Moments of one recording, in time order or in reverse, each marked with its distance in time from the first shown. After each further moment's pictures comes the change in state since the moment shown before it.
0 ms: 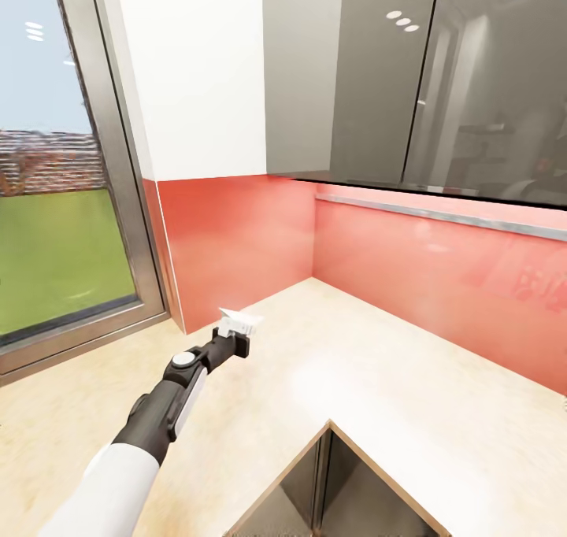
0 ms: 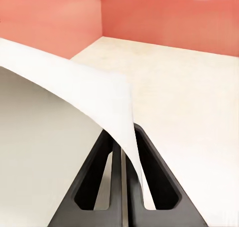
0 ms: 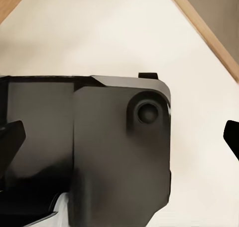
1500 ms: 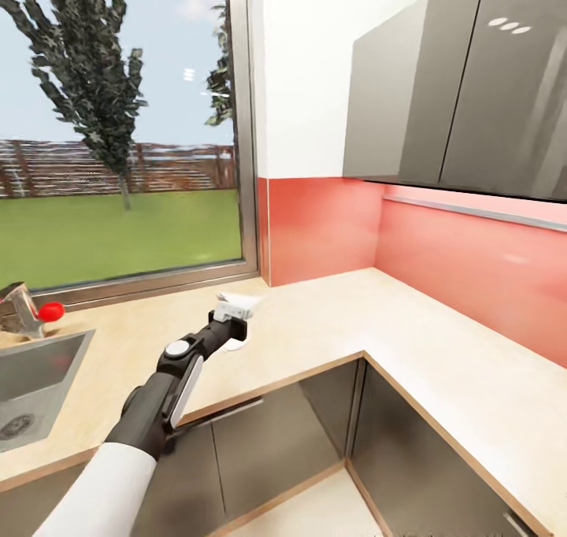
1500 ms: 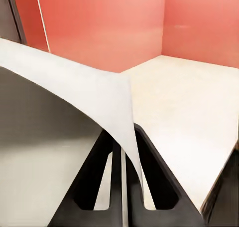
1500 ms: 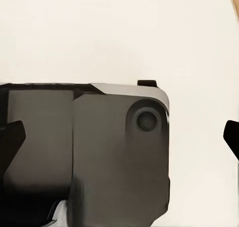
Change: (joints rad) left arm 0.002 0.002 0.009 -0.137 -0.002 0.006 0.009; right arm 0.000 -0.002 0.000 0.000 0.000 0.000 0.000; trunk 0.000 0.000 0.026
